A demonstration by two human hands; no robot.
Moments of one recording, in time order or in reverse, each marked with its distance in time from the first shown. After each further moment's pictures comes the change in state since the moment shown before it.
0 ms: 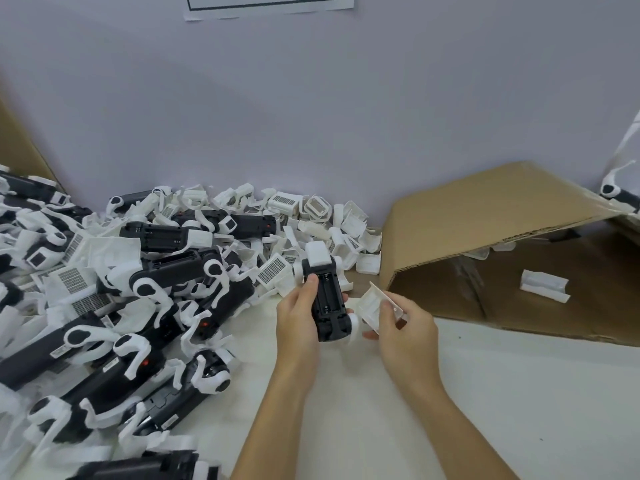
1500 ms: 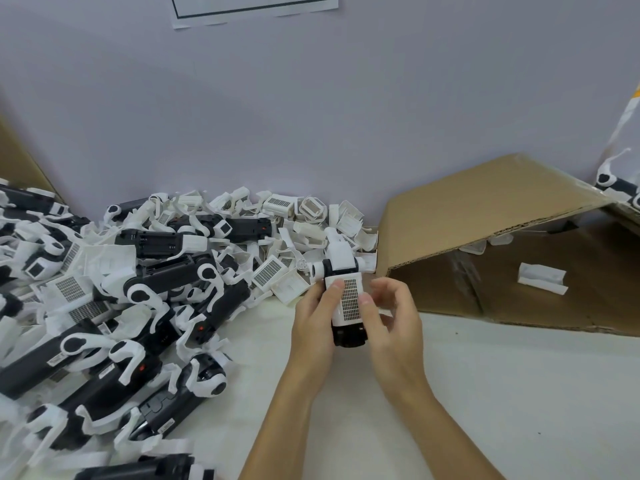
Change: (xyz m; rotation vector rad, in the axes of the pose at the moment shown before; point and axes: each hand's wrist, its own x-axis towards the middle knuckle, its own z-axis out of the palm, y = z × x) left_hand -0.002 -0.017 0.008 0.092 -0.215 0.081; right_hand -0.014 -0.013 0.006 0.191 -0.083 -0.208
